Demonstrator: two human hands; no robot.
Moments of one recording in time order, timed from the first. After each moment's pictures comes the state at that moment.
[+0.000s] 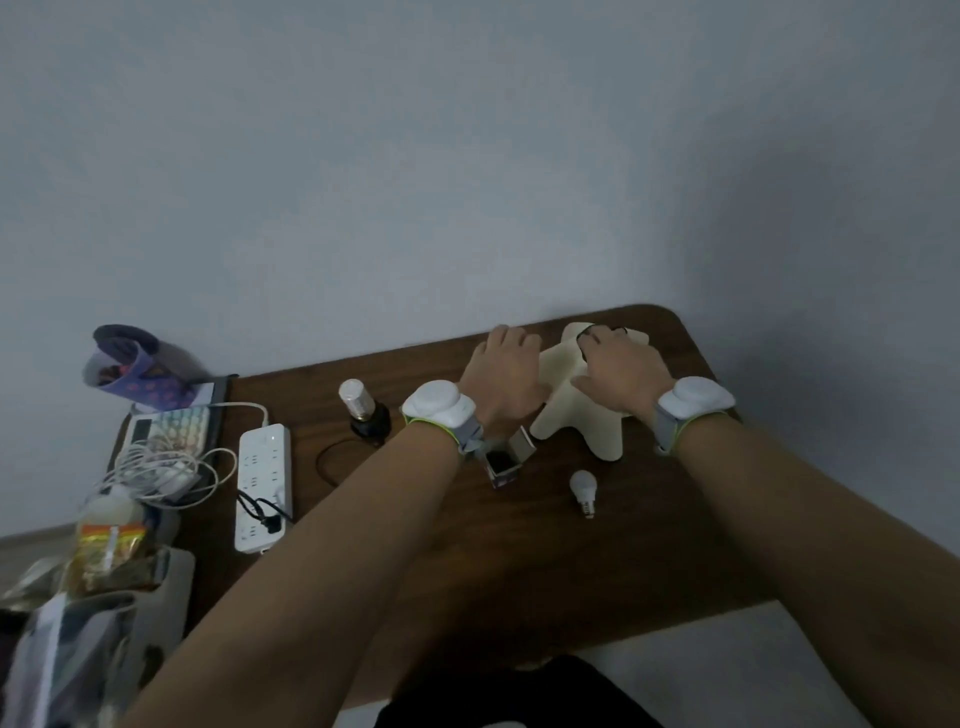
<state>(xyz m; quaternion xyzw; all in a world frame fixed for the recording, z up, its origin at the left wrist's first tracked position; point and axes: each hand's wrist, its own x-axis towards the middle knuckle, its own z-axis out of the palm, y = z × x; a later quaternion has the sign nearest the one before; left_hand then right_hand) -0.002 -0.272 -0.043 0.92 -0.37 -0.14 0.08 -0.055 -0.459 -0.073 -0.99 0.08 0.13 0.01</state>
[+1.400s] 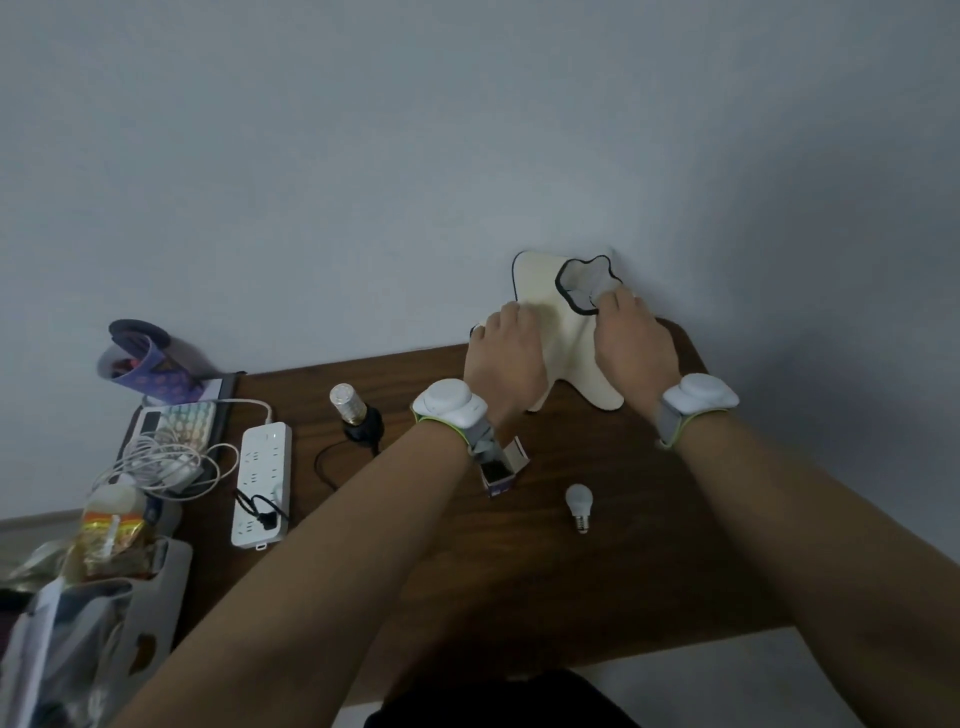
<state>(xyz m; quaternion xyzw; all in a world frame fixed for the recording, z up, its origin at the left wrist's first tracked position) -0.012 -0.297 -0.010 0.96 -0.27 -0.03 0.09 -0.034 -0.478 -0.061 -0.99 0.11 -0.12 0.01</state>
